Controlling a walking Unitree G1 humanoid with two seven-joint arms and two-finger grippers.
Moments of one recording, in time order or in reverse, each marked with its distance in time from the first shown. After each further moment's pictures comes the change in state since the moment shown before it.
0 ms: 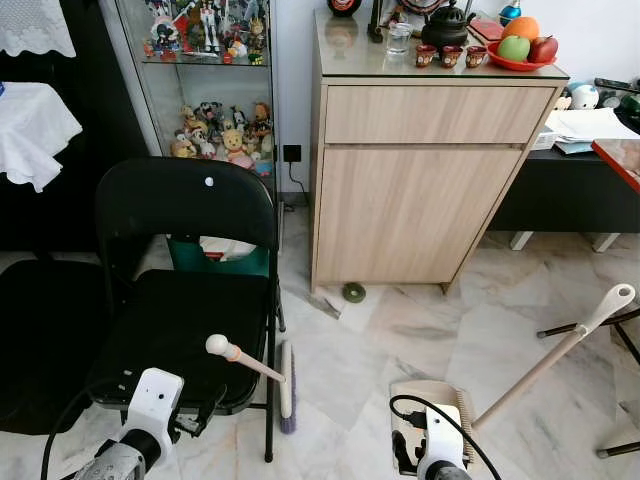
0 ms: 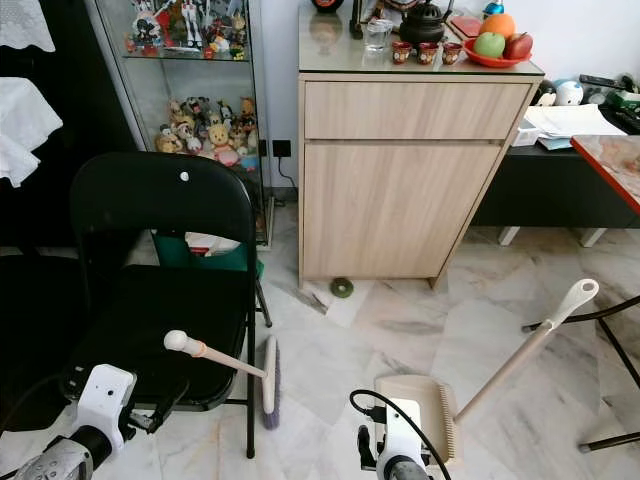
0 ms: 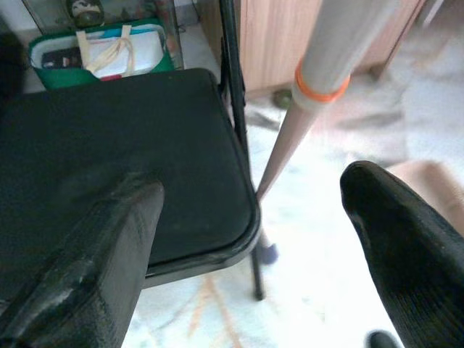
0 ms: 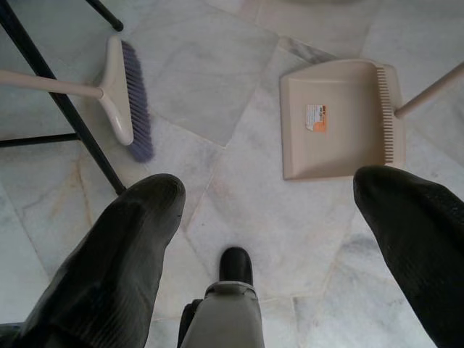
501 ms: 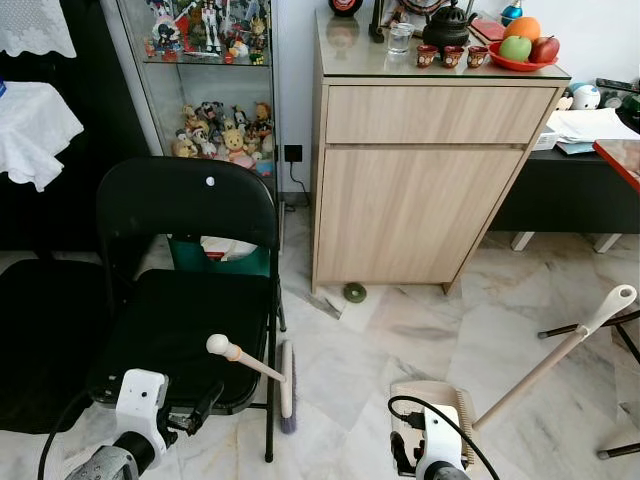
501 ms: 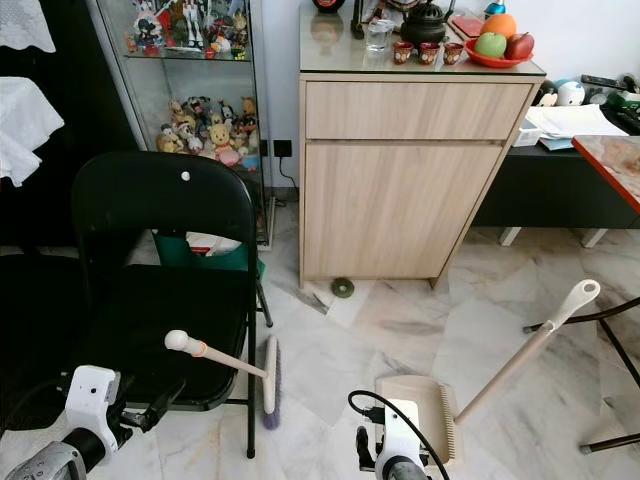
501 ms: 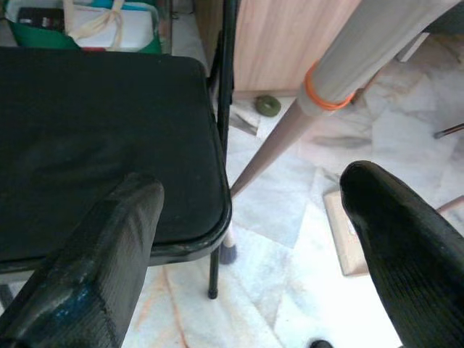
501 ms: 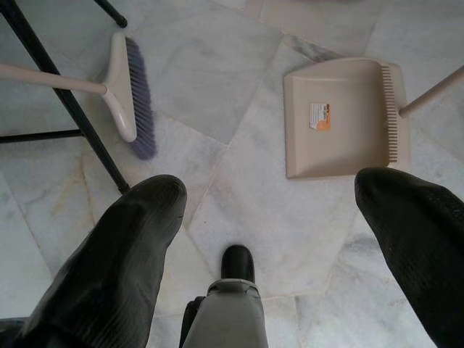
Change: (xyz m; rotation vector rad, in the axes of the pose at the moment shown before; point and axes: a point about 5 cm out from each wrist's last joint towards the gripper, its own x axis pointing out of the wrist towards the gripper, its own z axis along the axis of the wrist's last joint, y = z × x) left arm -0.002 0.004 -0.002 -0.176 0.001 -0.015; right arm 0.000 0.002 -0.001 -0.004 0.009 0.005
